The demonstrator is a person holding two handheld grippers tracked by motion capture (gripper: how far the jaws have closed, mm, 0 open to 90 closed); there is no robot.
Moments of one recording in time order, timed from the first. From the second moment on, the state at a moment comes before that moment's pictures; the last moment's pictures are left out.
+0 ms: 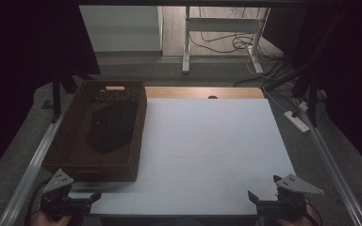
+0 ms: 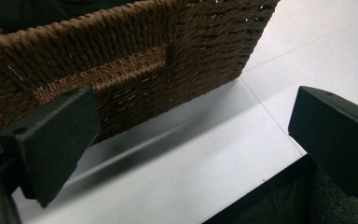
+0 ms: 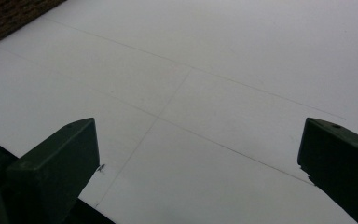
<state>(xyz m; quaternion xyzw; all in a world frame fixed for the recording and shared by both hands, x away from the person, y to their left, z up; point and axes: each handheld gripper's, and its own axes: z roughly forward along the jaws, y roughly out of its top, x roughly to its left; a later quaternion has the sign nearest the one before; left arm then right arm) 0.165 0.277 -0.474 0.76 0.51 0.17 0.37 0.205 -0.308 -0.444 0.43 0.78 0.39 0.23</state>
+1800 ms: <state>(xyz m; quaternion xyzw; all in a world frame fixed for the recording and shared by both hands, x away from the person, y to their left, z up) 0.166 0.268 -0.456 0.78 0.46 0.16 0.39 0.213 -0.309 -0.447 0.44 0.79 0.38 0.18</state>
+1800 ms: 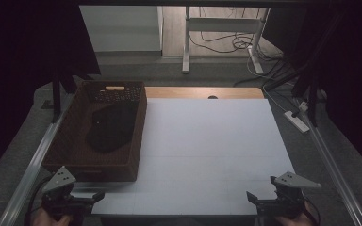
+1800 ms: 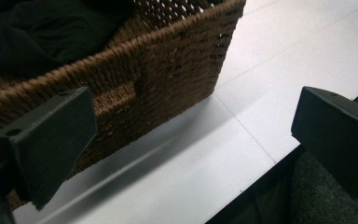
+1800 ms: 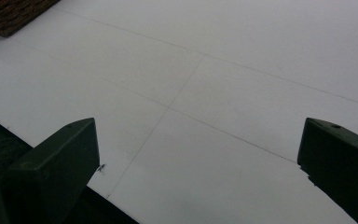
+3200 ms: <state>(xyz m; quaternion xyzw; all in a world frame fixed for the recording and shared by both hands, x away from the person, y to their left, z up) 0.203 0.265 -0.432 0.77 0.48 0.17 0.39 0.216 -0.309 -0.448 0.45 0.79 0.38 0.18</state>
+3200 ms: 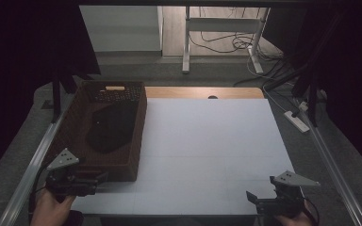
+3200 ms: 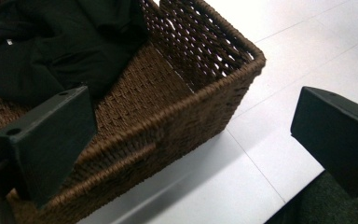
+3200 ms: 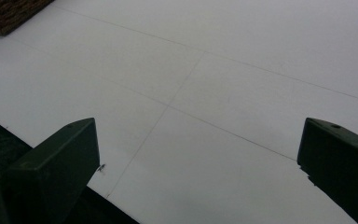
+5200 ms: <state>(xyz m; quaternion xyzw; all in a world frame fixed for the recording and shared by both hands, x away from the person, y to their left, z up) 0.329 0.265 -0.406 0.79 0.47 0.14 0.35 0.218 -0.310 -0.448 0.45 0.79 0.38 0.16</state>
